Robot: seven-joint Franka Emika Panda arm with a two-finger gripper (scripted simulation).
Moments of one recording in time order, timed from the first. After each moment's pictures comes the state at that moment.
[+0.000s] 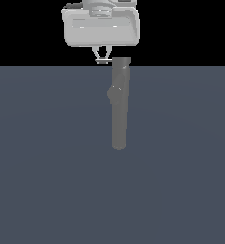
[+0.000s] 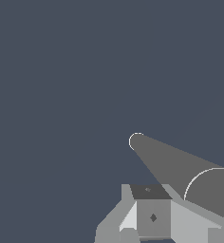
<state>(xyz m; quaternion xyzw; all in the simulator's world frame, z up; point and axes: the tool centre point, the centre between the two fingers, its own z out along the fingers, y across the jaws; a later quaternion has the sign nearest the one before) -0.002 0.029 0.300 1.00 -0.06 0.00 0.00</state>
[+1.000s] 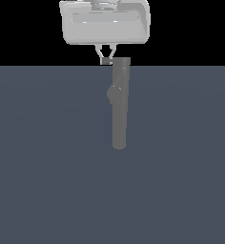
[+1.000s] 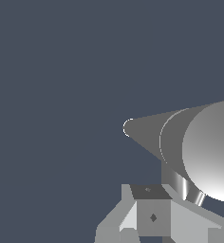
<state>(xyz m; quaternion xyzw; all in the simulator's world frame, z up) -0.046 0.016 0.300 1.00 -0.06 0.01 0.00</state>
